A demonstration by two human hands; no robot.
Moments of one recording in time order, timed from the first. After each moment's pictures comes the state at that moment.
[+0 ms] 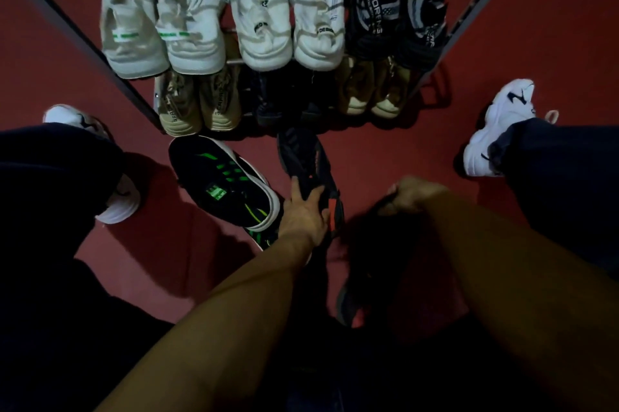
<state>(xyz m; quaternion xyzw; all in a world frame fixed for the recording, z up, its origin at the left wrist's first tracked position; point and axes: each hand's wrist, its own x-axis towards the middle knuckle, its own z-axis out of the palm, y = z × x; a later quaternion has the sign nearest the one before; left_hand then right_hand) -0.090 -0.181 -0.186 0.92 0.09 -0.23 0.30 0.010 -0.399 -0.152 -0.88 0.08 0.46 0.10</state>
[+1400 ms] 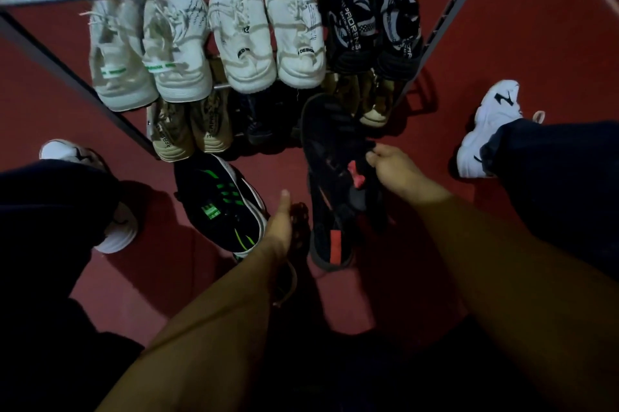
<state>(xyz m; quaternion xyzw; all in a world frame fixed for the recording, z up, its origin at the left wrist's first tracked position) -0.066 -0.160 -0.184 0.49 0.38 -0.29 0.72 0.018 -0.352 -0.095 -0.87 0.10 0.21 0.43</state>
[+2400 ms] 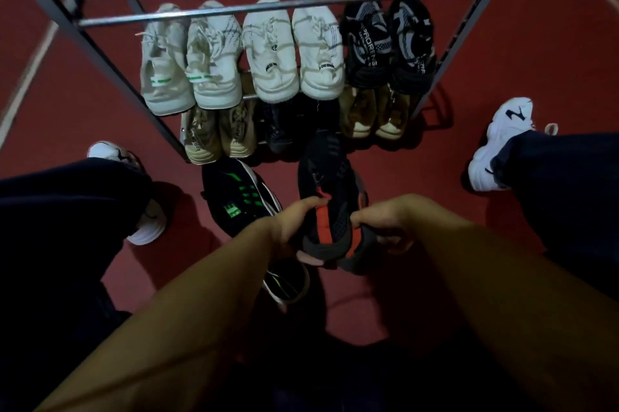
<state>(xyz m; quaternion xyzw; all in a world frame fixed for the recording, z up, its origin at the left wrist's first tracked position) -0.056 -0.138 -0.128 0.52 0.26 -0.47 0.66 -0.023 -0.322 -0.077 -0.76 0.15 0.59 0.22</state>
